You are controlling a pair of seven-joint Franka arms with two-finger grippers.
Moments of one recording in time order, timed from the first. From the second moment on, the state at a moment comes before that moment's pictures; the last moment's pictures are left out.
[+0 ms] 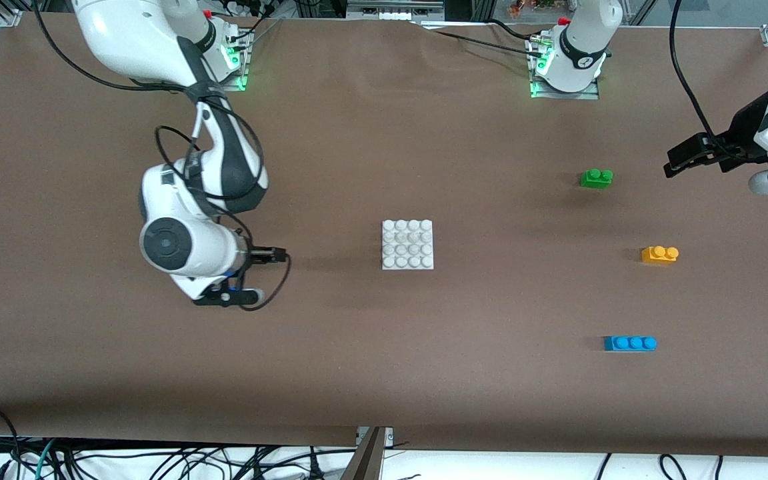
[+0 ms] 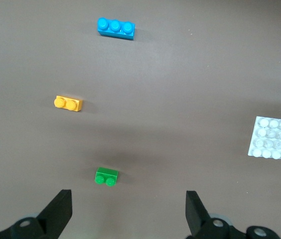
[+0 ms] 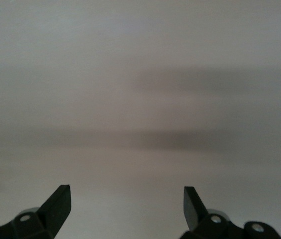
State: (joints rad) left arm 0.04 0.04 -0.07 -1.58 -0.04 1.54 -0.18; right arm 0.46 0.64 -0.20 -1.36 0.20 1.79 0.23
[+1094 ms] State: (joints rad) left arm 0.11 0.13 -0.03 -2.11 -0.01 2.19 -0.04; right arm 0.13 0.17 -0.15 -1.54 0.05 1.66 0.05
